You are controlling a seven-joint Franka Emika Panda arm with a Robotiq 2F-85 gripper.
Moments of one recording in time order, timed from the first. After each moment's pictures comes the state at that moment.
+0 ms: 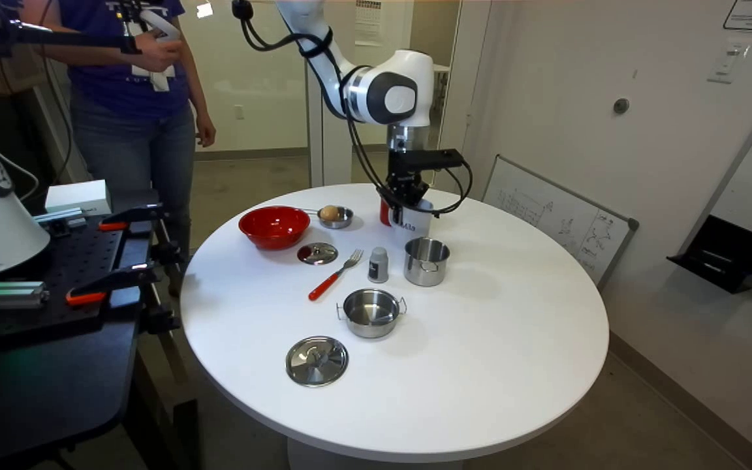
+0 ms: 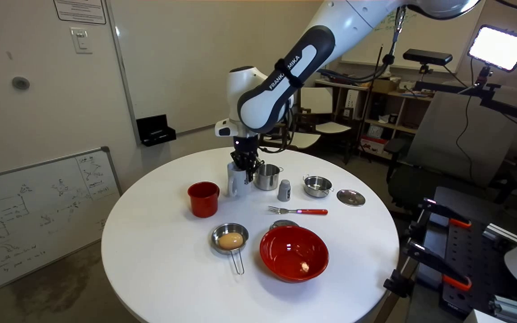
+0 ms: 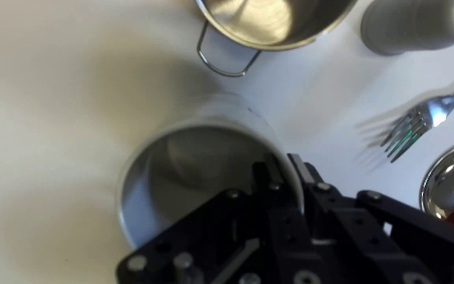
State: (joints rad) arm -0.09 0.95 0.15 -1.52 -0.34 2.44 -1.33
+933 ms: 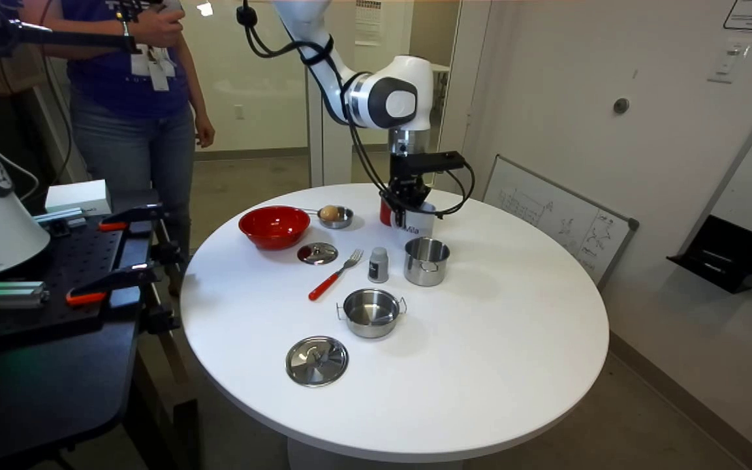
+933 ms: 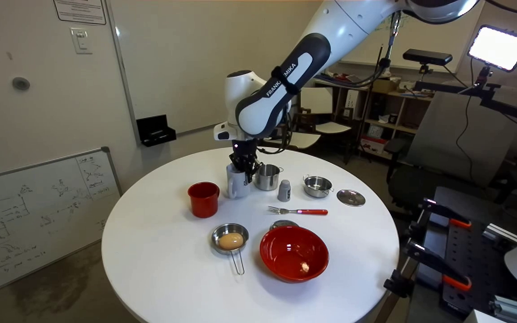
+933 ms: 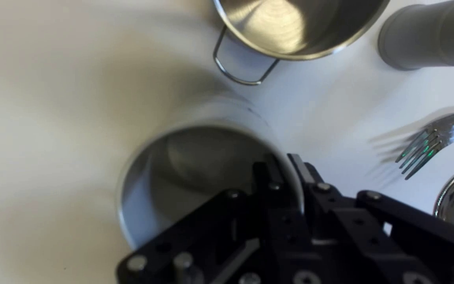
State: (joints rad) arm -0.05 0.98 0.10 -1.49 -0.34 2.45 -1.34
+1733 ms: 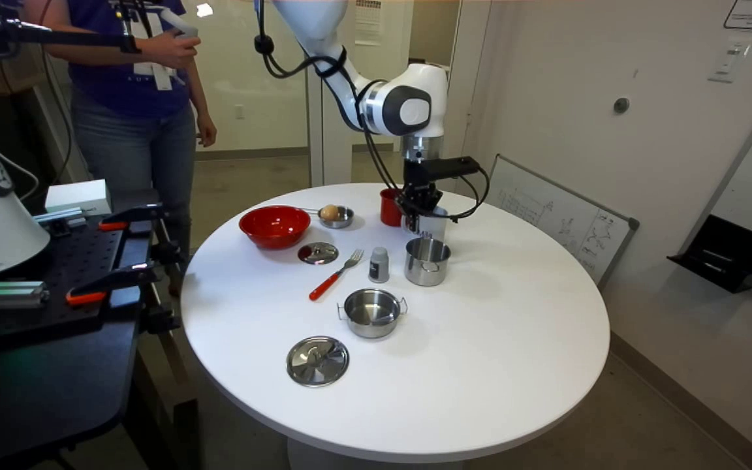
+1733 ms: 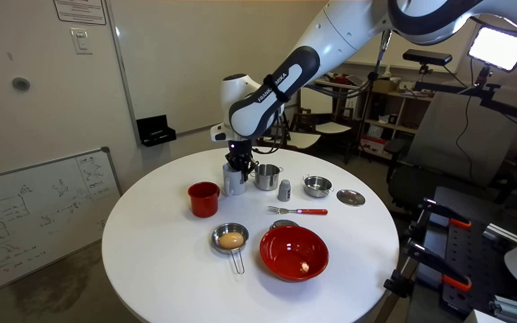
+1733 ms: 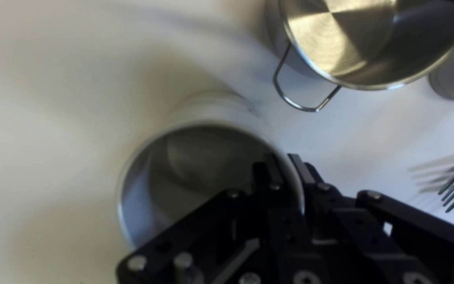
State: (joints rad) arm -0.05 1.09 0.10 -1.30 -0.33 2.39 -1.44
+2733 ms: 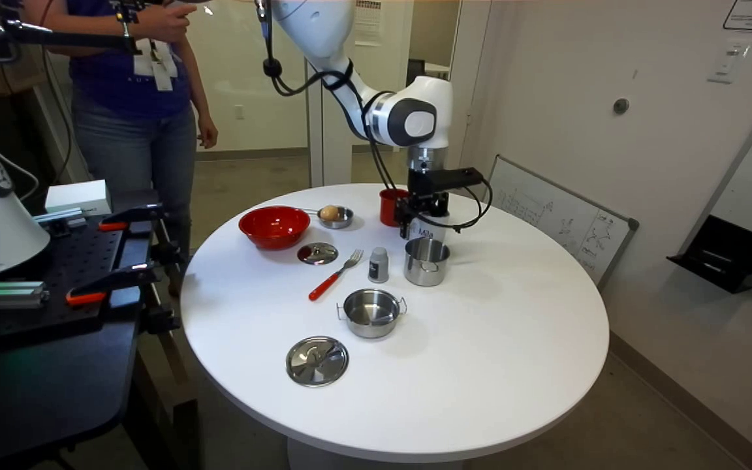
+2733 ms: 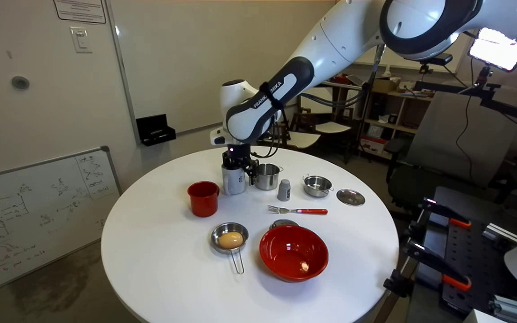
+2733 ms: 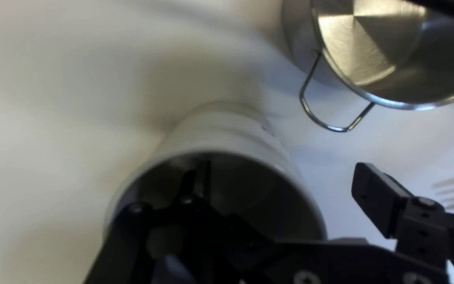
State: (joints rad) arm -0.05 1.18 0.09 -1.19 -0.30 2.34 -1.48
